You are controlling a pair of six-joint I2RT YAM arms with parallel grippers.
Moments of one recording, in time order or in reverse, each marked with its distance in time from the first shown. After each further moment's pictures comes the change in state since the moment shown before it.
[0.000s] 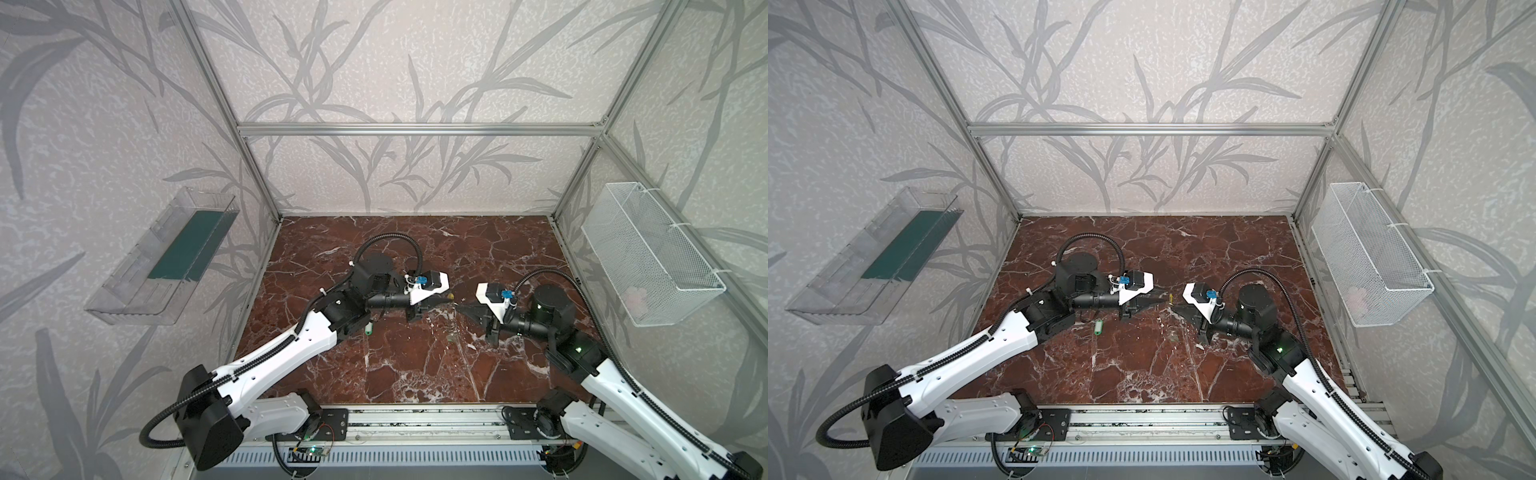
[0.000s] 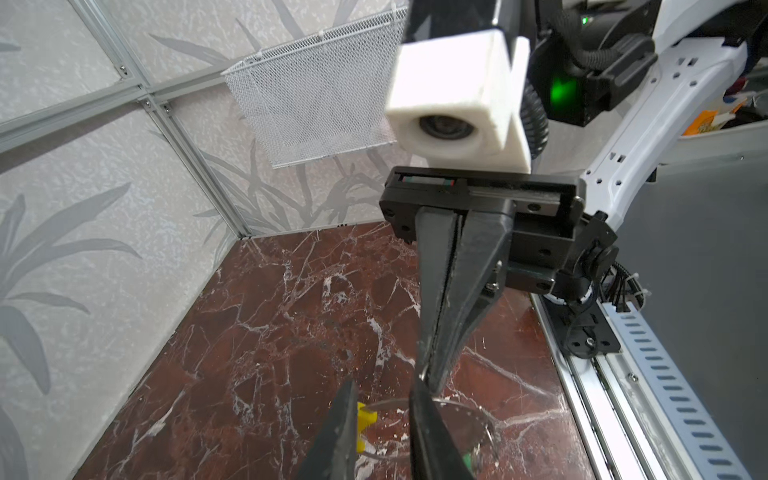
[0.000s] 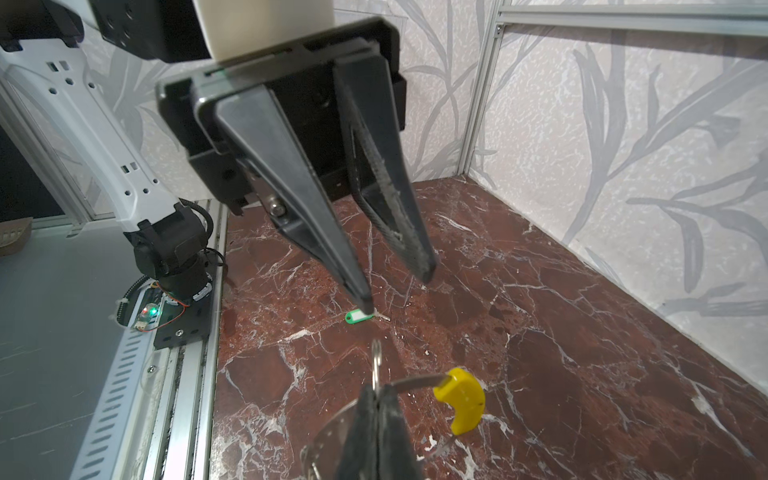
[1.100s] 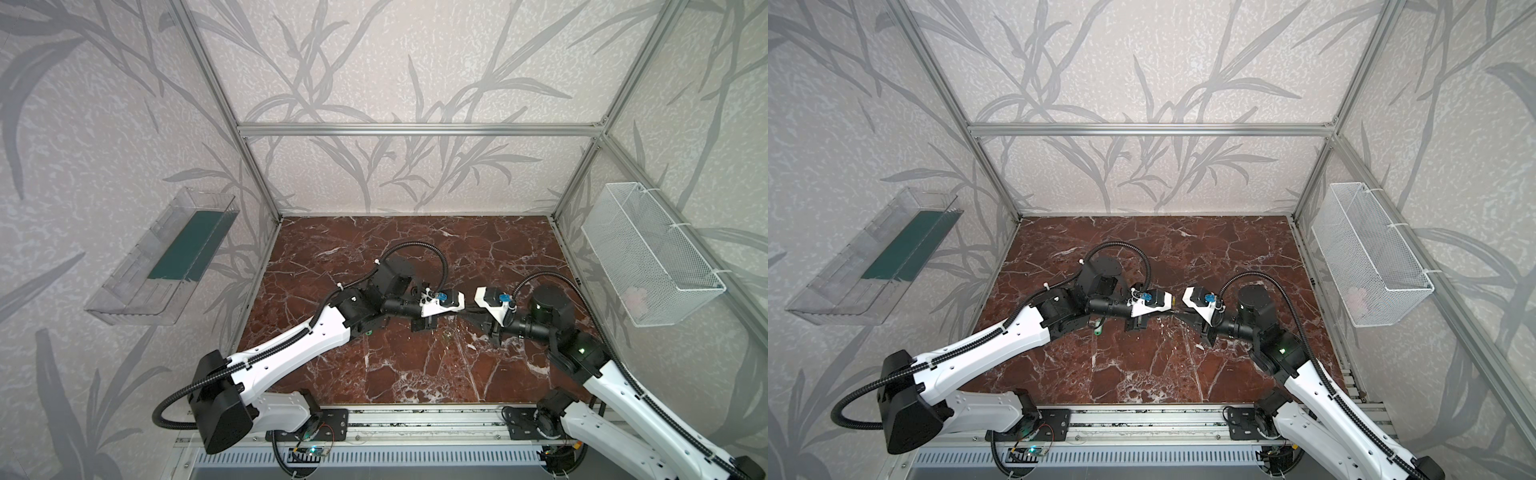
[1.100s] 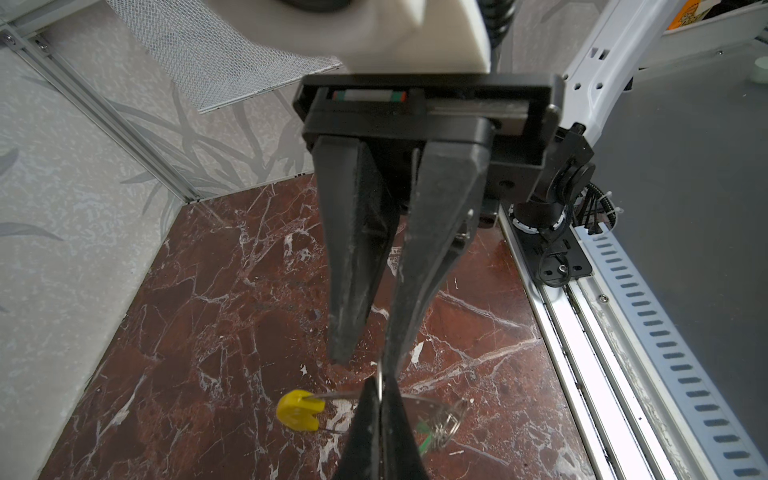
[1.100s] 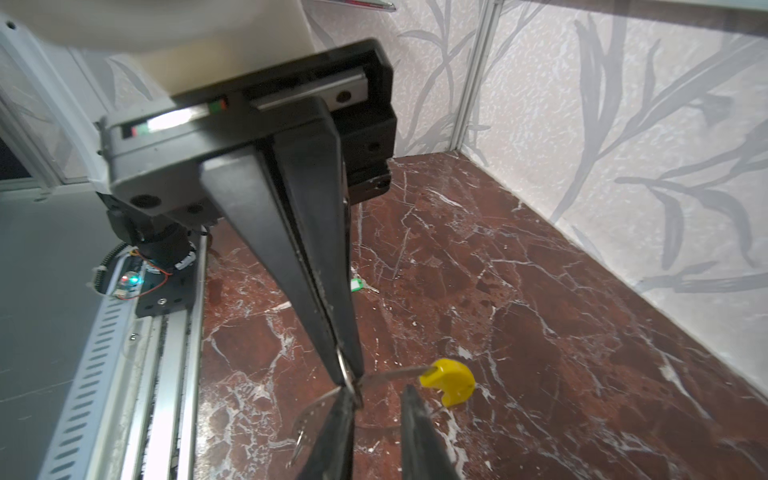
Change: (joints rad) left arm -0.068 0.089 0.049 -0.150 -0.042 0.110; right arm -0.014 -0.056 -0.022 -0.066 0.055 -0.060
